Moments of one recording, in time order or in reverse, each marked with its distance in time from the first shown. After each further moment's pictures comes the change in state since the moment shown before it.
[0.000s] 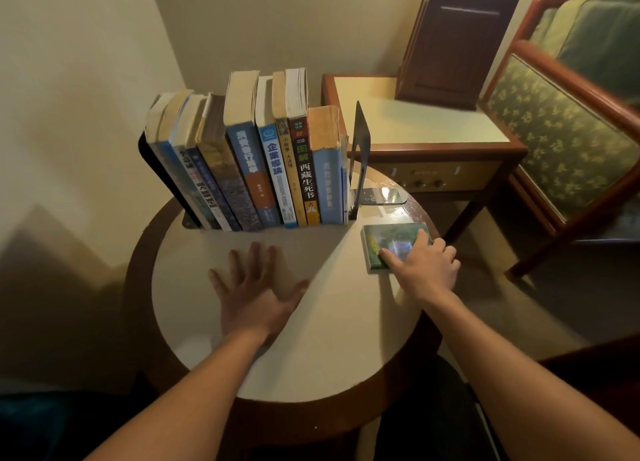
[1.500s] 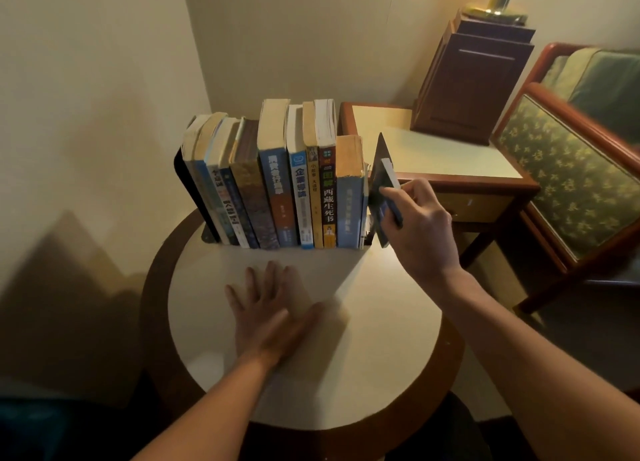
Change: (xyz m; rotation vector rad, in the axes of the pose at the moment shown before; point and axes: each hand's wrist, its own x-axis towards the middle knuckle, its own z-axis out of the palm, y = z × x) left_hand -0.005 -0.001 -0.013 -0.098 -0.027 0.059; right_hand -0.005 -0.076 -0.099 0.373 0.588 -0.856
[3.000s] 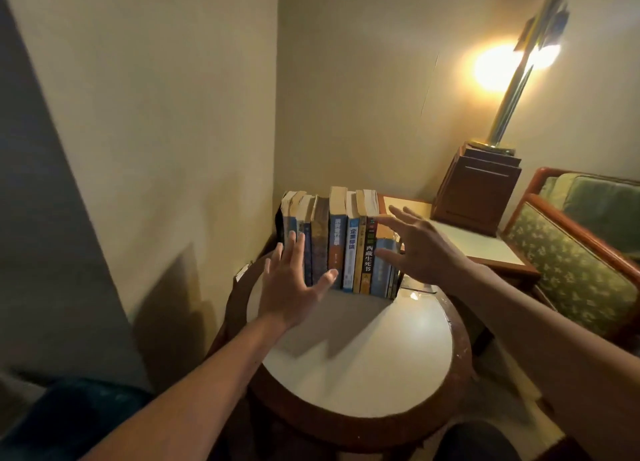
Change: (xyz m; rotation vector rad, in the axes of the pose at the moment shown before) left_hand -0.092 -0.011 -0.159 -0.457 0.515 0.124; right_hand 0.047 -0.135 -0.121 -0.027 -0.459 -0.161
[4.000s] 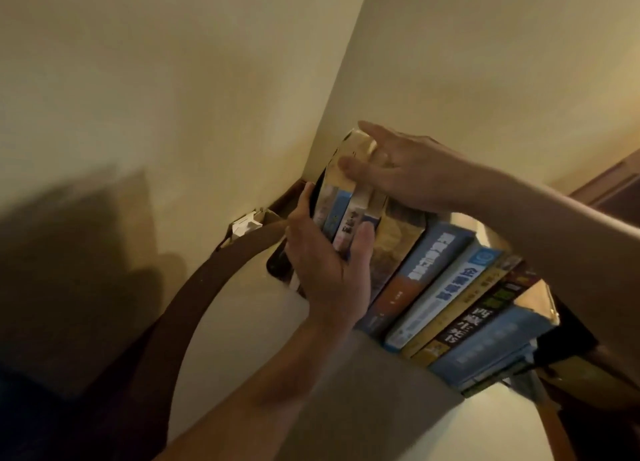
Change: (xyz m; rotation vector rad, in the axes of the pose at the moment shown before) left_hand 0.172 -0.092 0.170 -0.585 0.869 -0.176; right_hand 0.283 0.021 0.159 -0.043 -0.449 -0.126
